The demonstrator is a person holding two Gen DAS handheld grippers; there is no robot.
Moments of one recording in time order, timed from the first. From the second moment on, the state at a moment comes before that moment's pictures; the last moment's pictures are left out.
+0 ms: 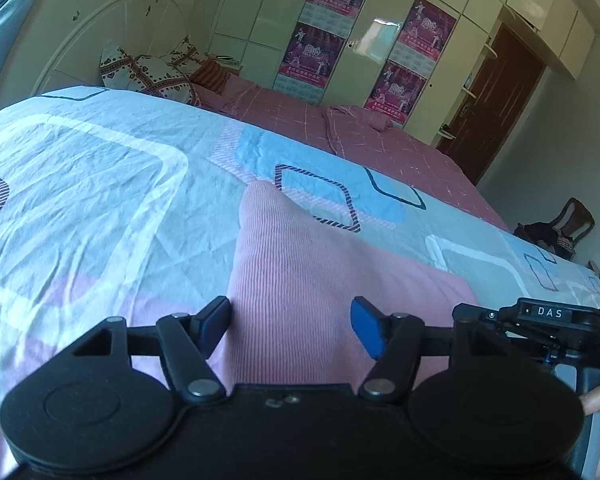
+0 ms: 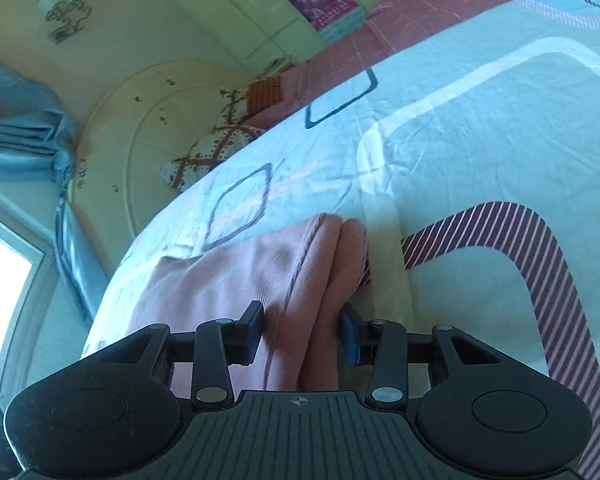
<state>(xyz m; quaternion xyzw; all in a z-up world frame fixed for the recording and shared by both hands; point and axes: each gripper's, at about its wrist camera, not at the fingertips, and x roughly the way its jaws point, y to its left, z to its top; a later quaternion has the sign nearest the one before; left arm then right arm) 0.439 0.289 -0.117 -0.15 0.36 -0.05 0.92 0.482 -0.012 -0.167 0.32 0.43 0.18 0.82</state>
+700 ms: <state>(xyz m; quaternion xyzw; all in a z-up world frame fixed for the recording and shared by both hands) 0.388 0.270 -0.114 -0.10 0.38 -0.03 0.92 0.430 -0.022 -0.138 0.26 0.41 0.20 0.85</state>
